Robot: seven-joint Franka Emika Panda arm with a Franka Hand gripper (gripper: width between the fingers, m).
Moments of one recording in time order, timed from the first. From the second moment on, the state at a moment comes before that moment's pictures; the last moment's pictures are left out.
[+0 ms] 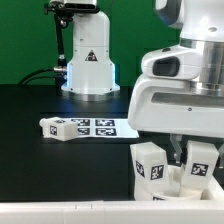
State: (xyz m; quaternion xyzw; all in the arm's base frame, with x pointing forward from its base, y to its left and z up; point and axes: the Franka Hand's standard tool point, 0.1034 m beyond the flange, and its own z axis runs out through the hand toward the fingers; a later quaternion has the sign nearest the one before) arm 0.635 0.120 0.067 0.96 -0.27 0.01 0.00
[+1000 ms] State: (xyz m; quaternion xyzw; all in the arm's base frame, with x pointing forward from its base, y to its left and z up) arm 0.635 0.108 0.063 0.60 -0.80 0.01 -0.08
